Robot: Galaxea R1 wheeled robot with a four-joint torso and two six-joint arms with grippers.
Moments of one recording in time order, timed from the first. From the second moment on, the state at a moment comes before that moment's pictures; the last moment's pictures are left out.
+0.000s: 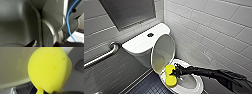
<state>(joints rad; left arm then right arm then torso) 1.55 2.81 -2.17 0.02 -0.08 0.26 -0.36 2.94 -2.03 0.07 -0.40 0.53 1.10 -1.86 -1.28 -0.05</state>
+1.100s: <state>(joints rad) 1.56 2.81 -2.17 0.02 -0.08 0.26 -0.52 2.67 -1.78 0.06 -0.30 0.54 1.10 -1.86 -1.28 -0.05</state>
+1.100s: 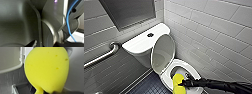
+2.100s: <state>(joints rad) 1.55 2.81 -2.17 0.02 -0.08 0.26 -0.68 2.23 -1.50 0.06 -0.19 0.54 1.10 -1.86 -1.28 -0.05</state>
